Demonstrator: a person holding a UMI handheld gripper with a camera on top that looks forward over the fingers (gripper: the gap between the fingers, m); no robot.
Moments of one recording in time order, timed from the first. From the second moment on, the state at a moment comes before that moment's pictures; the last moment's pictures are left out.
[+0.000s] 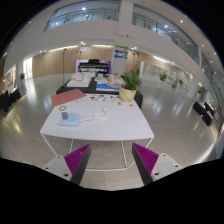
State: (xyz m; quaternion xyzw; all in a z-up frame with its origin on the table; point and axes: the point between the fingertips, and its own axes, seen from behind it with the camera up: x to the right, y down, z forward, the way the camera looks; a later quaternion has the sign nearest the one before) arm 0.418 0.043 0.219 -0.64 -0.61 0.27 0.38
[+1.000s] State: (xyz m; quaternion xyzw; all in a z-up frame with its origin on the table) arm 0.104 -0.228 0.066 -0.57 -0.61 0.38 0.39
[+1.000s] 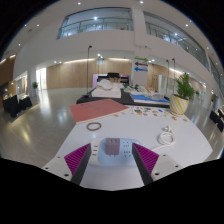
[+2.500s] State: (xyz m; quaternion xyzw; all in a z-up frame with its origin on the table) arm 0.068 0.034 0.008 -0.65 -0.63 0.23 0.35
